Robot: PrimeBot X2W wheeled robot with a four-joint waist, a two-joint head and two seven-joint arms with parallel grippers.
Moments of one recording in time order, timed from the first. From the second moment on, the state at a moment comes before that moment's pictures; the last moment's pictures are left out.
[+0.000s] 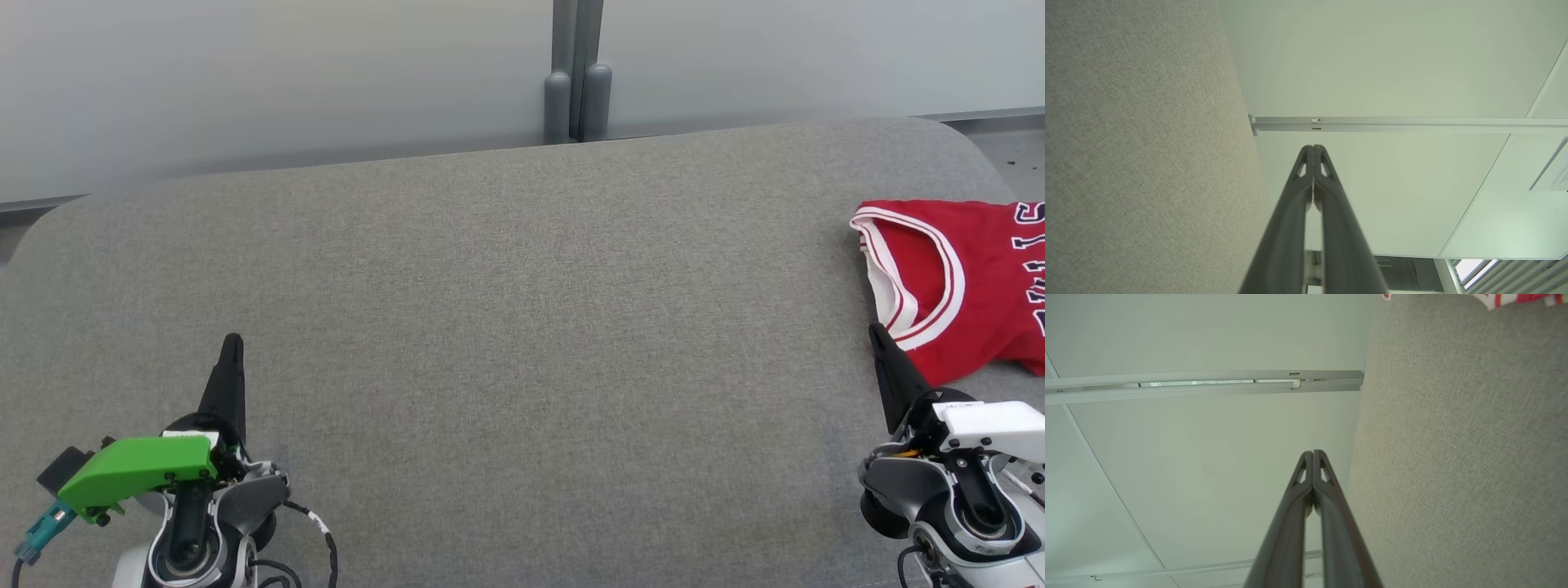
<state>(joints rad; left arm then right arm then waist) -0.18 0.05 0.05 0.23 -1.62 -0.05 0.06 -0.18 -0.38 0.25 0.23 1.98 0.13 -0.17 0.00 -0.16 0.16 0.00</state>
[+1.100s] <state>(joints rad) -0.18 0.05 0.05 0.23 -1.62 -0.05 0.06 -0.18 -0.38 0.26 0.23 1.99 0.13 -0.18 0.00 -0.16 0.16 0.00</state>
